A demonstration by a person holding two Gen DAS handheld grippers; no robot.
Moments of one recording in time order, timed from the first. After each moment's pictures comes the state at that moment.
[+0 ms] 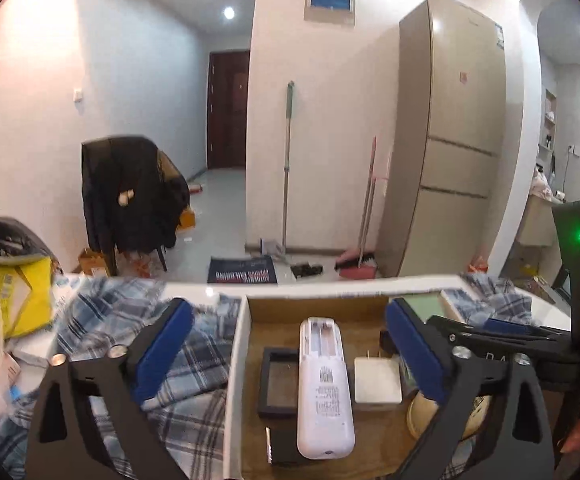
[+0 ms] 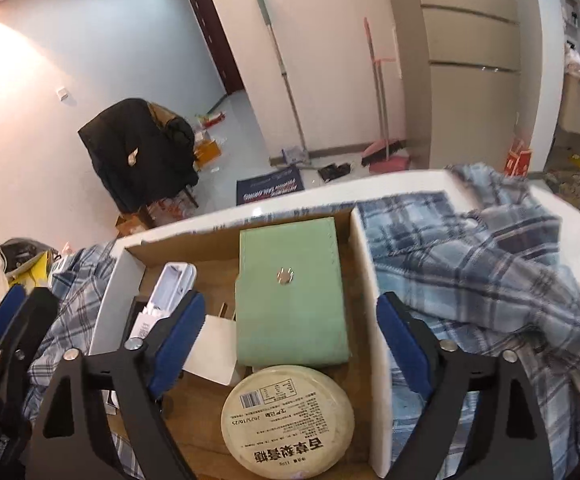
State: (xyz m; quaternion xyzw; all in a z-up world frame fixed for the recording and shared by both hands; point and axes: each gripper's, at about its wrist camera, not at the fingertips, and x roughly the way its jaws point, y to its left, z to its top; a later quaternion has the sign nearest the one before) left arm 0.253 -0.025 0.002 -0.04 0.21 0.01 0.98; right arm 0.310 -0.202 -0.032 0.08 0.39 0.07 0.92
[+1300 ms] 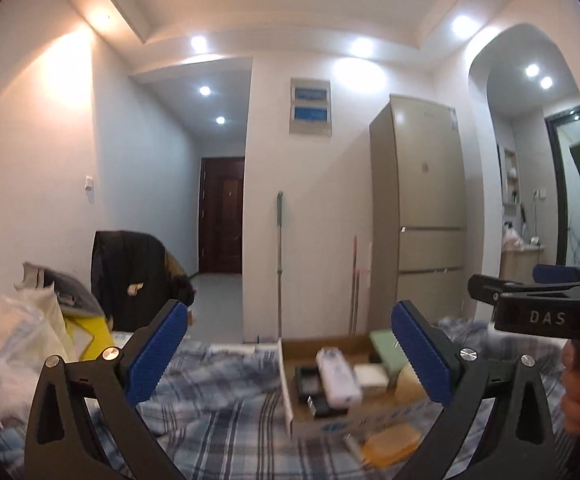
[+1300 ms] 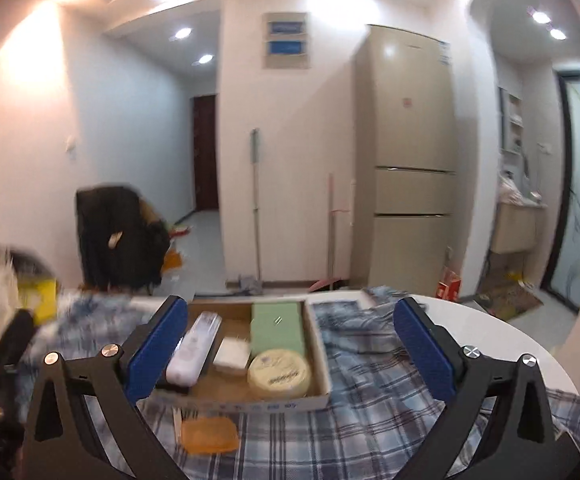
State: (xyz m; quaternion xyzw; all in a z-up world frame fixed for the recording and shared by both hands) left arm 0.082 0.021 0.003 -0.02 0.02 -0.02 1.00; right arm 0.121 -0.154 0.030 -0.03 0.17 0.01 0.98
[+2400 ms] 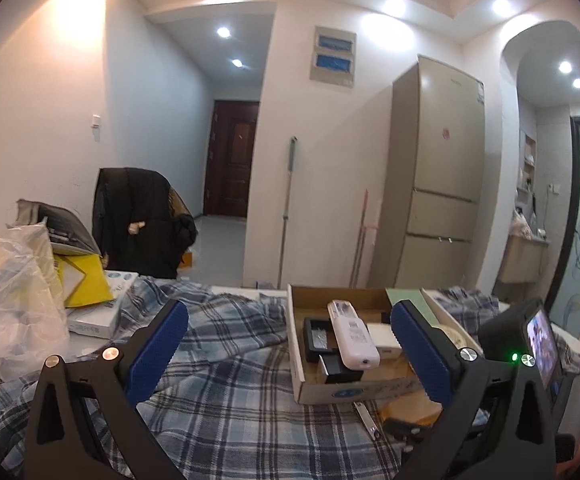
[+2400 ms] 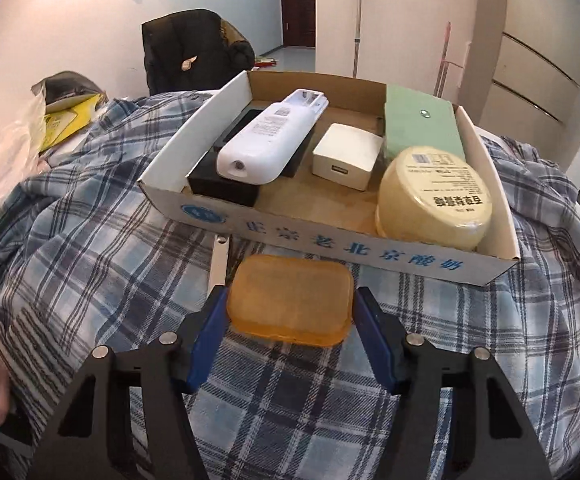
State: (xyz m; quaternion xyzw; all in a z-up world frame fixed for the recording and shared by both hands) left arm 0.122 0.039 -0.017 -0.07 0.13 -0.02 0.99; right arm 0.191 -0.116 -0.092 -0.07 0.44 0.14 0.88
